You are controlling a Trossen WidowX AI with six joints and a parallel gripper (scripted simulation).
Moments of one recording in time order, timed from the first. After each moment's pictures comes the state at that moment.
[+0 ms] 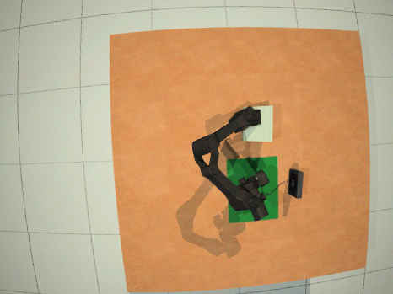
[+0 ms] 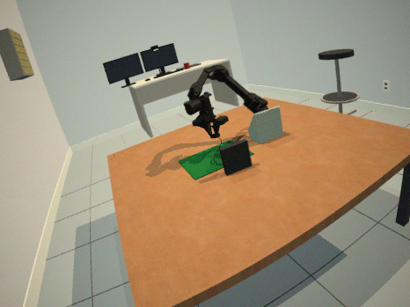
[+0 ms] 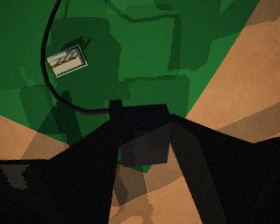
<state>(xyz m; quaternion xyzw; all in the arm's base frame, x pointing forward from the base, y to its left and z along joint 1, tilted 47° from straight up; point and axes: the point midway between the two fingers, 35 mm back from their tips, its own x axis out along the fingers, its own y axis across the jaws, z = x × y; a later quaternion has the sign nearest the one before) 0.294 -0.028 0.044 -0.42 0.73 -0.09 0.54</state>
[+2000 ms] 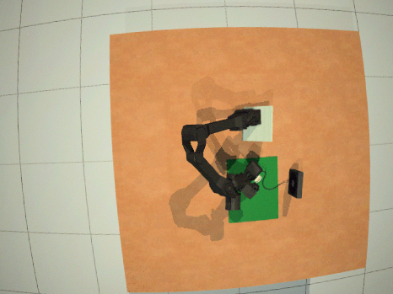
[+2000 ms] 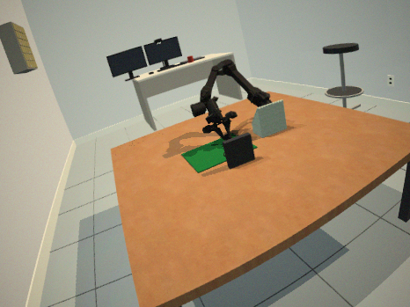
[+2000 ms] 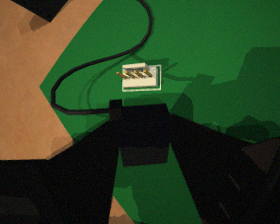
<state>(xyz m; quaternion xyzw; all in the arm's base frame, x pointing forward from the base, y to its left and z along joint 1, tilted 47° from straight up) 0.269 -0.045 -0.002 -0.34 0.69 0.21 0.61</state>
